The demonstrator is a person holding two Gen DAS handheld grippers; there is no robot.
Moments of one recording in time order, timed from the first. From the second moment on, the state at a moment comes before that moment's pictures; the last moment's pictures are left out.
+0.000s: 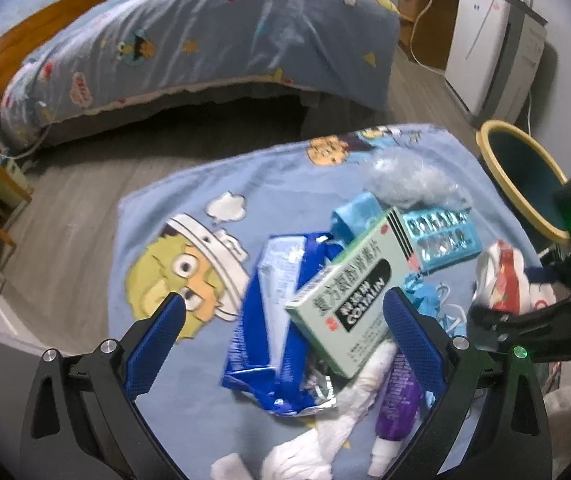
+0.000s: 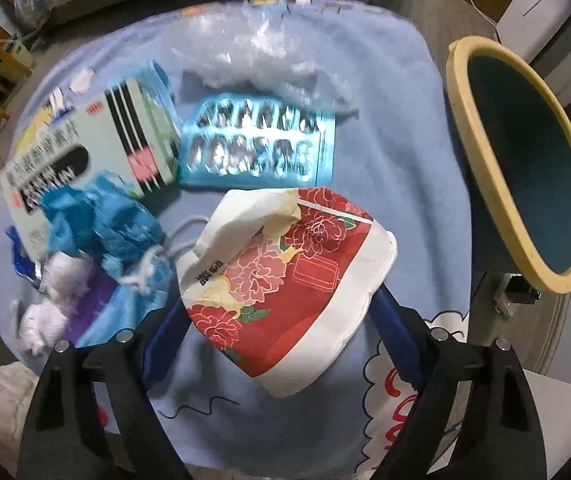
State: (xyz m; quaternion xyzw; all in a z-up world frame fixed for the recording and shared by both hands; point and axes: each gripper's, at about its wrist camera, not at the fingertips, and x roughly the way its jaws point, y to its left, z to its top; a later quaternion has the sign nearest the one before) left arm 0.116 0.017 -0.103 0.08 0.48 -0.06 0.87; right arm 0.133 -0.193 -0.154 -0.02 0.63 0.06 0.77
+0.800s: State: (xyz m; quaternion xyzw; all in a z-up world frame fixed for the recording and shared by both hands) left arm 0.205 -0.099 -0.139 0.11 0.48 -0.14 0.86; right arm 0.189 -0.306 -0.072 0.03 0.54 0.01 0.84
